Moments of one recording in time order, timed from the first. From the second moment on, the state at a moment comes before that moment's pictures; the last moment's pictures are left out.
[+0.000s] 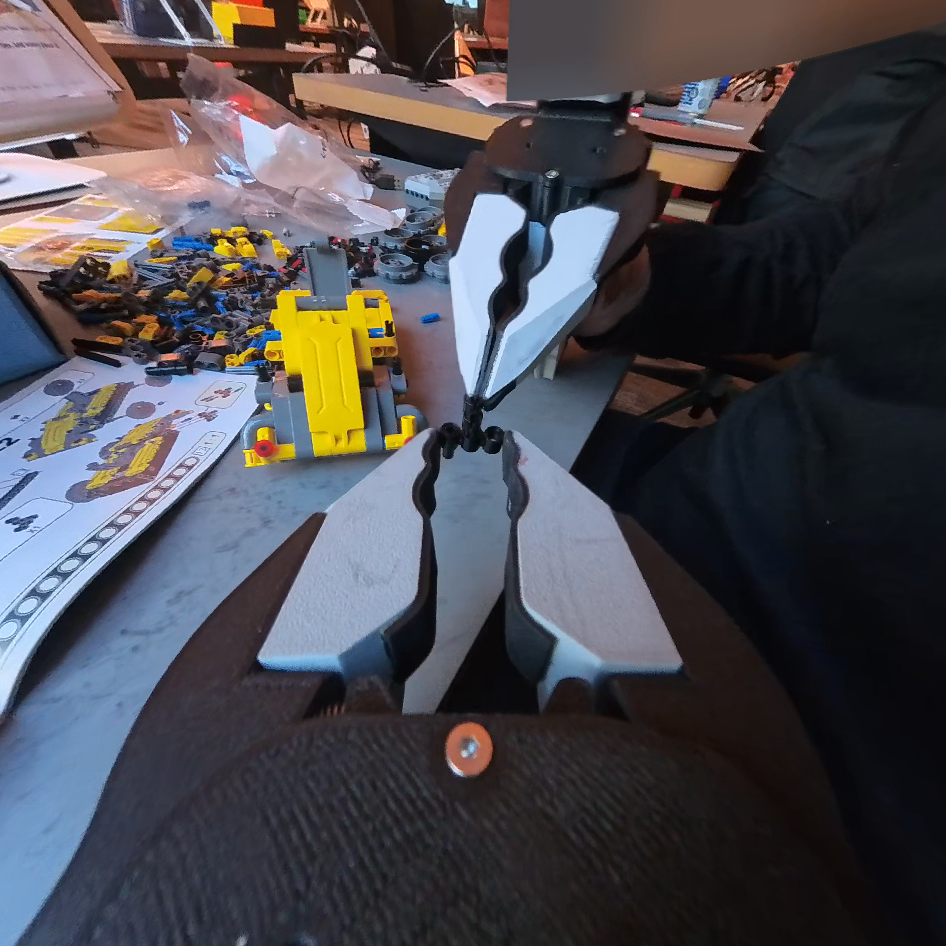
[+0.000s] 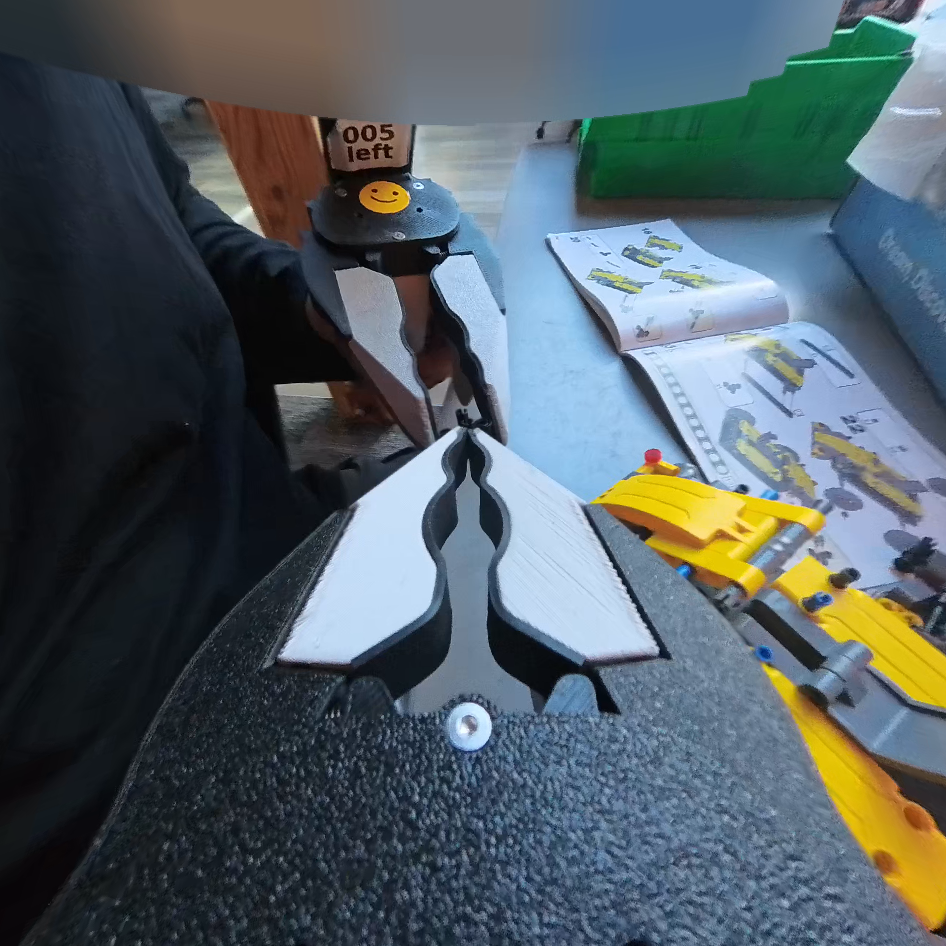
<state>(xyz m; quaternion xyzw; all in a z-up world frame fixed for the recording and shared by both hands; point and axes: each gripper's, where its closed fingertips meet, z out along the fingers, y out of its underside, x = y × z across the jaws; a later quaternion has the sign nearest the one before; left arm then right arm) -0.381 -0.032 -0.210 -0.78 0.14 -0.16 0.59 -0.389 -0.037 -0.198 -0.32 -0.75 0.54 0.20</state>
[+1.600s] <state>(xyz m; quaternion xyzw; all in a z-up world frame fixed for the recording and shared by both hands) -0.401 -0.024 -0.192 -0.73 0.01 -0.27 0.62 -0.412 -0.029 -0.183 -0.40 -0.67 0.58 0.23</state>
